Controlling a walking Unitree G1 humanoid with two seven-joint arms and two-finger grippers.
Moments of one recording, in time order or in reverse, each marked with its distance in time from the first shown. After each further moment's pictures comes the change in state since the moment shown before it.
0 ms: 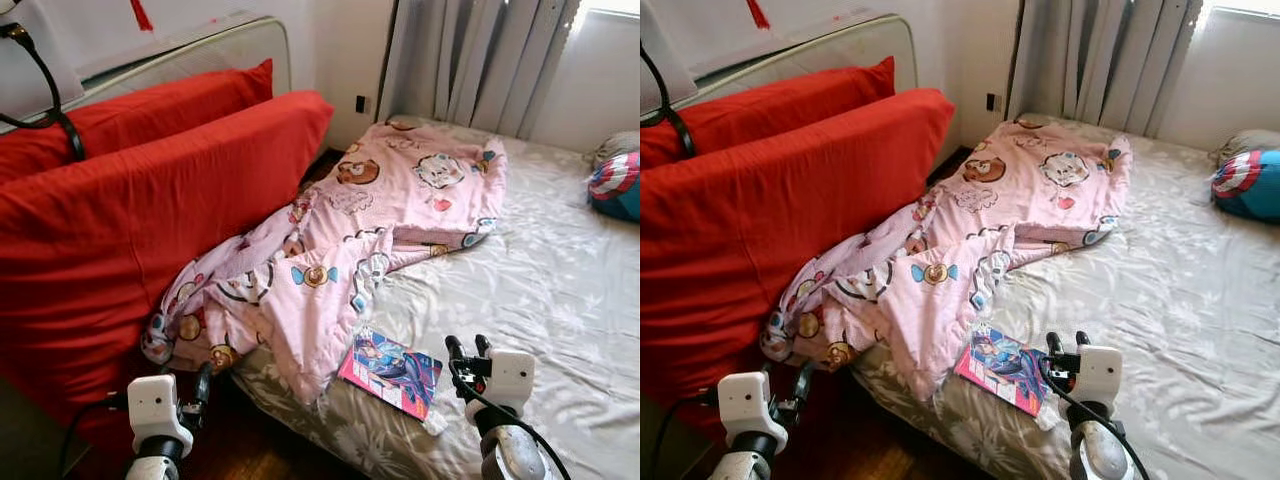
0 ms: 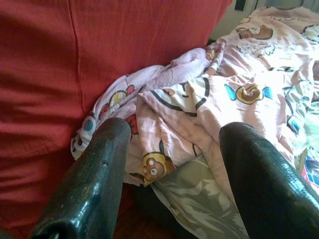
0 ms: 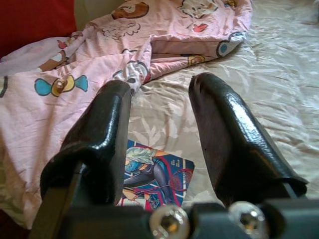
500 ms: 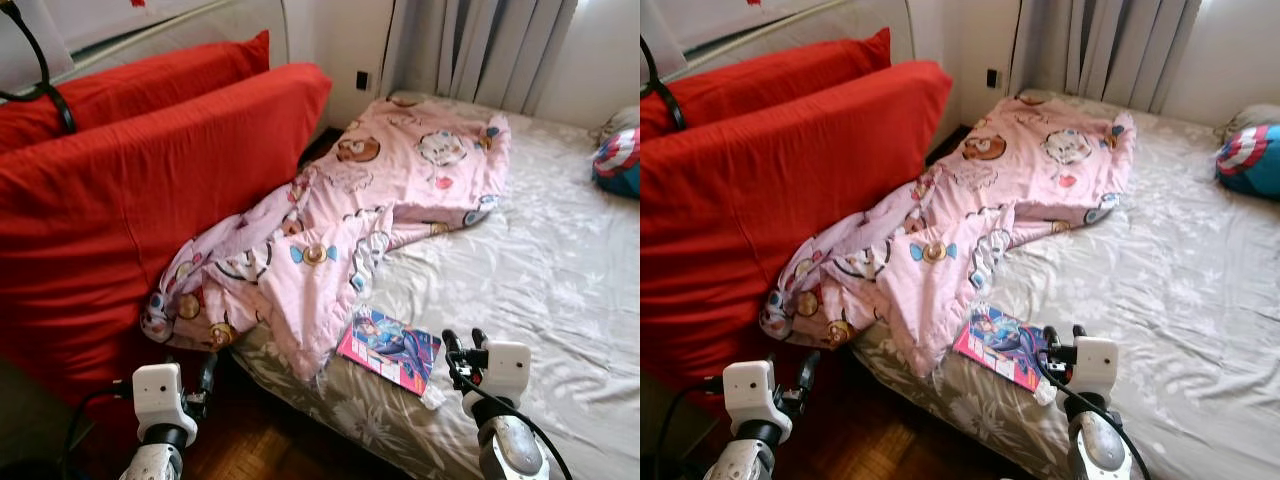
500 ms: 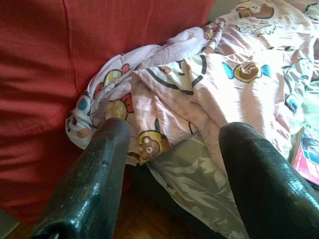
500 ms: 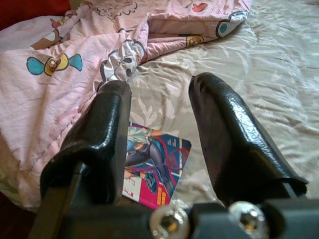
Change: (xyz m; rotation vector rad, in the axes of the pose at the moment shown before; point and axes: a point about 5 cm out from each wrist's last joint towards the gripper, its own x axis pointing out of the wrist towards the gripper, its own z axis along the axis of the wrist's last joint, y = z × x) left arm 0.004 -0.003 0.004 -0.007 0.010 0.003; right arm 0.013 0.005 0.010 -0.005 0.002 0.015
